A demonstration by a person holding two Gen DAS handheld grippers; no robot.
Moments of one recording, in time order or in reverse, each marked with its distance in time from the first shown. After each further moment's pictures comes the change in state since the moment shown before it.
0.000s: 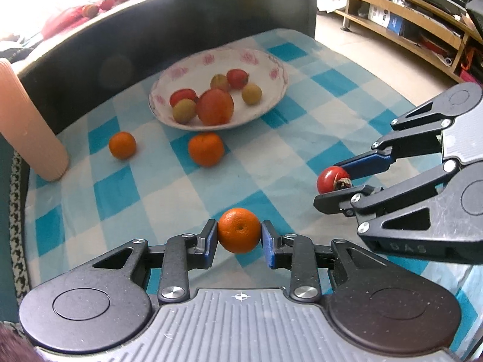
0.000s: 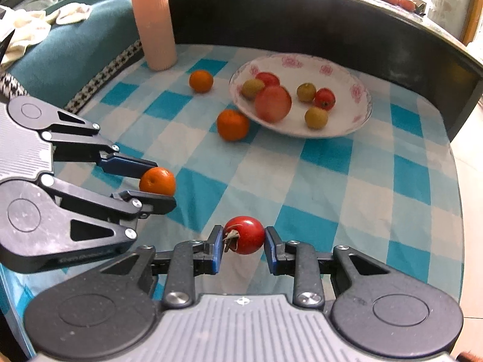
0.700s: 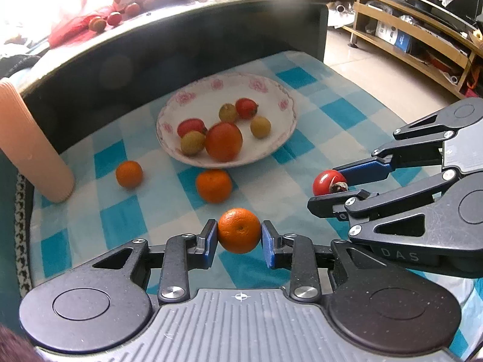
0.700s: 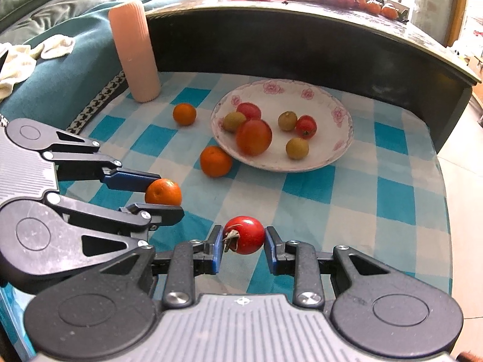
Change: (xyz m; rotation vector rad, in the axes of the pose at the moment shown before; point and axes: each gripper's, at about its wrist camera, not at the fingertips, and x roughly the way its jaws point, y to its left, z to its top) left arm -0.001 0.006 0.029 -0.032 -0.046 0.013; right arm -0.009 -0.017 0.026 0.055 -0.054 -0.020
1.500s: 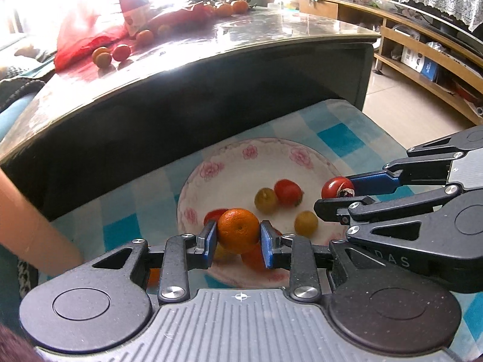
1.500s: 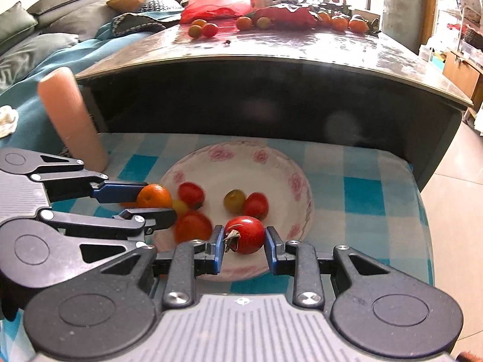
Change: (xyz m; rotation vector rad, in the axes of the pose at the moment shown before) left arm 0.047 0.029 0.086 -0.034 -0.064 0.056; right arm 0.035 -0.056 0.078 0.106 -0.084 -0.054
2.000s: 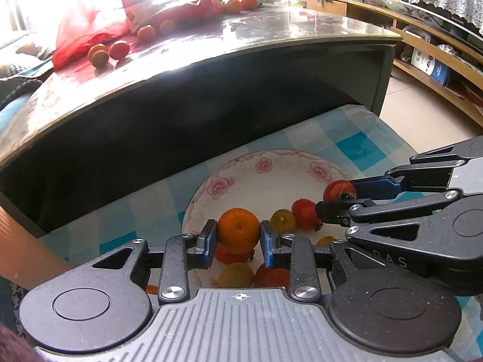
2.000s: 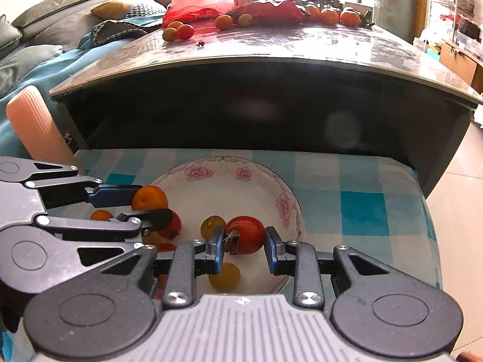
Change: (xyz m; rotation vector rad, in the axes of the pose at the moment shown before) left arm 0.027 0.010 0.014 -0.011 0.008 0.013; right arm 0.034 -0.021 0.020 0.050 -0.005 0.002
